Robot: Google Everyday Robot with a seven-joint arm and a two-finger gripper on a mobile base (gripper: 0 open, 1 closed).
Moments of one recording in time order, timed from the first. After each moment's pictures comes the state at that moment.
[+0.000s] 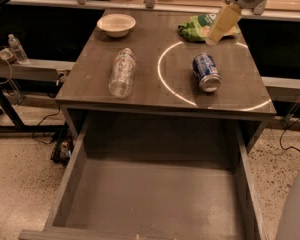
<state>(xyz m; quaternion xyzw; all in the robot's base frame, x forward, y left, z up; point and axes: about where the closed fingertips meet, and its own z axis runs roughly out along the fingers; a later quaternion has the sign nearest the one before) 0.713 -0.207 0.991 -0.52 0.78 -0.08 0.33</state>
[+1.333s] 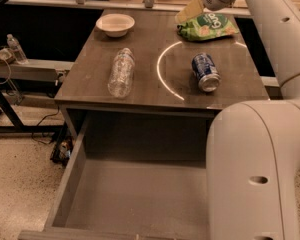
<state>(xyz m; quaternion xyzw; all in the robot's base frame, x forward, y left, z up) 0.861 -0.192 0.949 -0.25 0.87 0.01 0.43</state>
